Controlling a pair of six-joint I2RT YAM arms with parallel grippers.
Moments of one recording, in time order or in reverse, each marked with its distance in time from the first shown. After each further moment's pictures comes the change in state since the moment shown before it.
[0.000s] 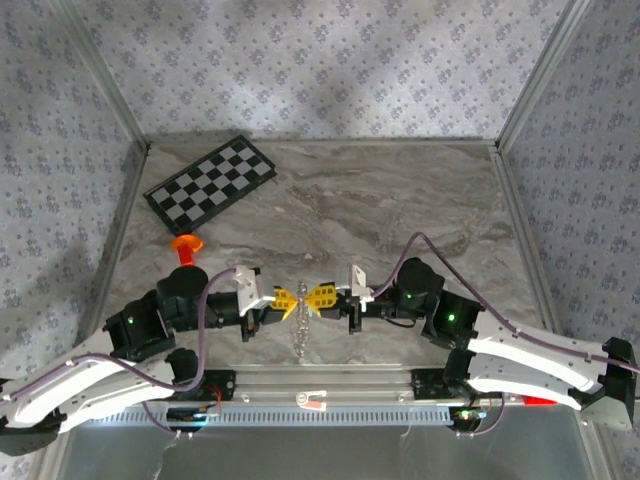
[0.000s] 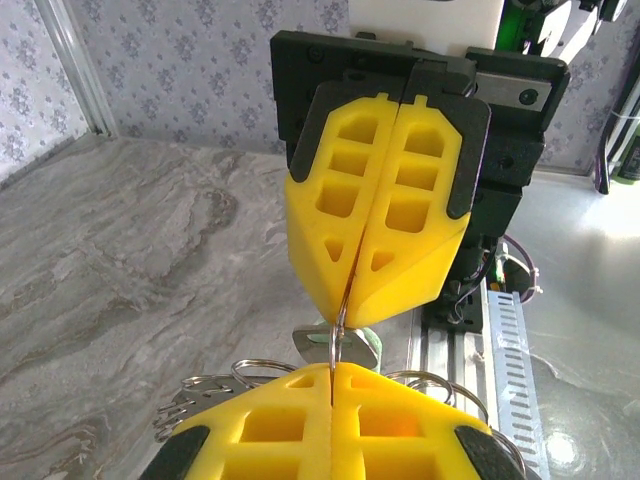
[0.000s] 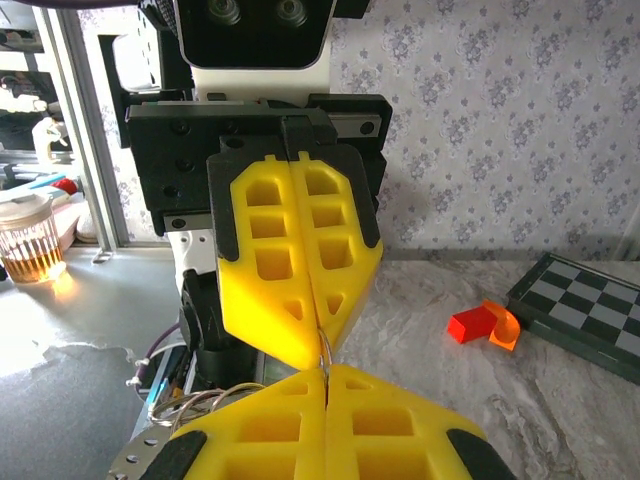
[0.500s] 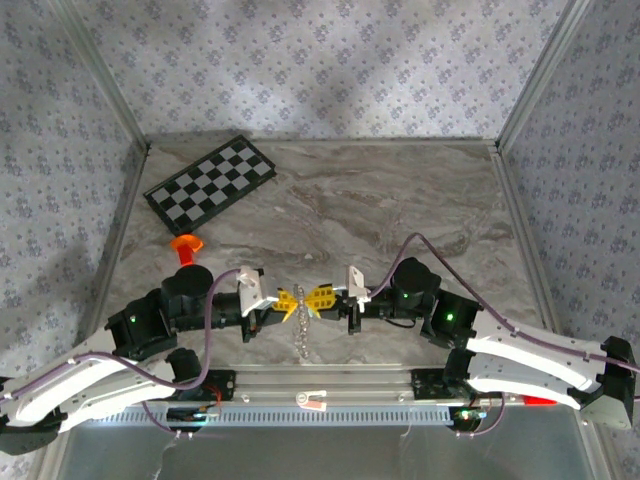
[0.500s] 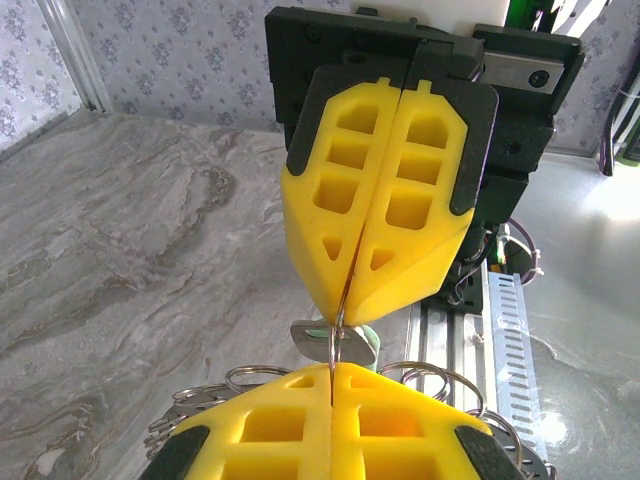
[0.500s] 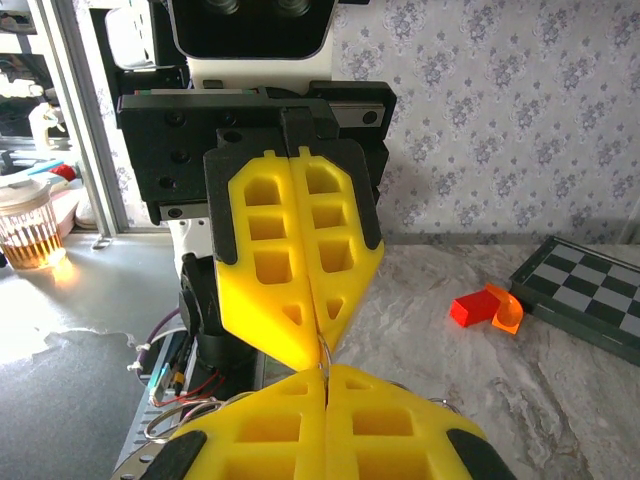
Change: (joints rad) left arm 0.000 0.015 0.003 -0.031 -0.003 0.003; right arm -0.002 0.010 0.000 -0.023 -0.001 -0.007
